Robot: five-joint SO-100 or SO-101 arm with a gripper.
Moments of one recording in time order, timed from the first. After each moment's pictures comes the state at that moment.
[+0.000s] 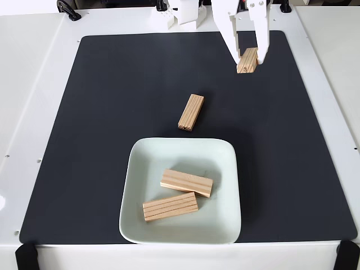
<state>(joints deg) -33.4 114.3 112.2 57.0 -38.1</state>
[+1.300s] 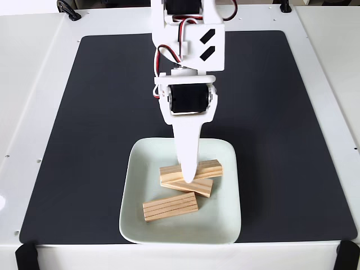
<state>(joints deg) -10.9 38.4 17.4 63.2 -4.7</state>
